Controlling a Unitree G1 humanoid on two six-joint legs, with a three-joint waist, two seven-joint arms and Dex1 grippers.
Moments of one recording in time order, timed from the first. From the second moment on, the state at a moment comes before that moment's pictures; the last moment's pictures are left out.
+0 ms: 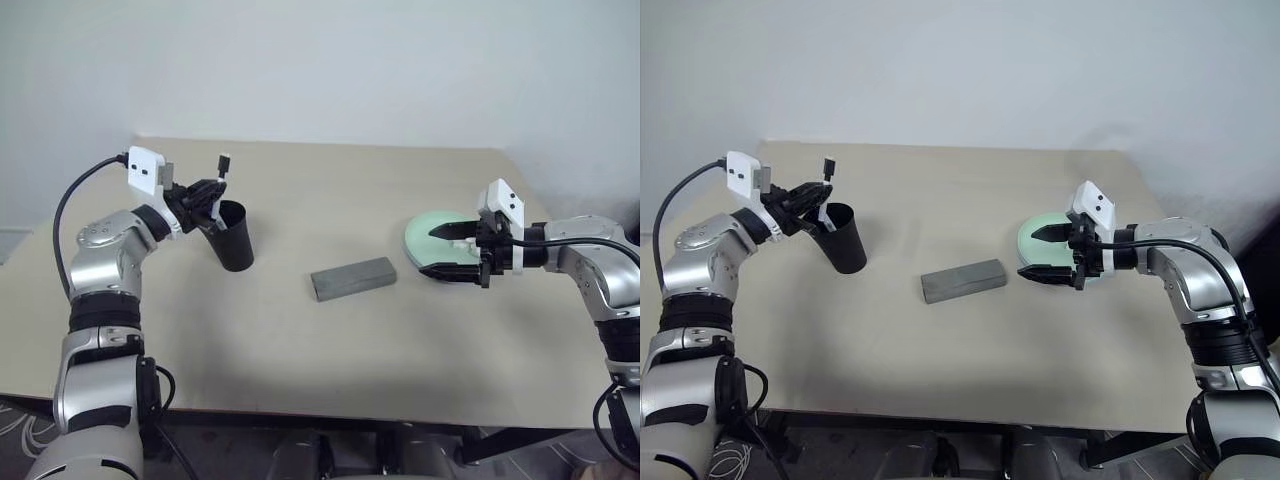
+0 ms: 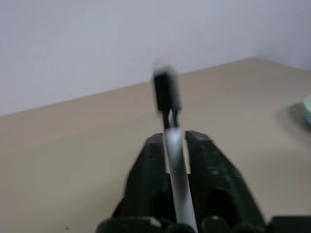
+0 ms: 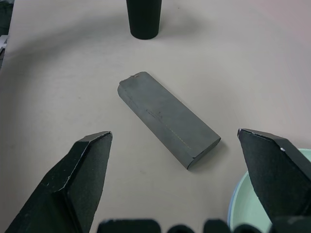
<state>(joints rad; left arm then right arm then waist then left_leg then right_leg) -0.75 0.65 0.21 0.68 -0.31 0.21 -0.88 -0.62 -0.77 0.10 0.02 0.39 0.61 1.20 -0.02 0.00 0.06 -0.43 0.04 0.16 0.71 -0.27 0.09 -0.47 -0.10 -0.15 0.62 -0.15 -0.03</state>
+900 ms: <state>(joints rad) -0.35 0.82 0.30 -0.01 -0.53 0.59 -0.98 -0.61 -0.77 0.04 0.14 0.39 0.58 1.18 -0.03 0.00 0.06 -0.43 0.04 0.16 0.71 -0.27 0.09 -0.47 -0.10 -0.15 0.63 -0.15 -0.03</state>
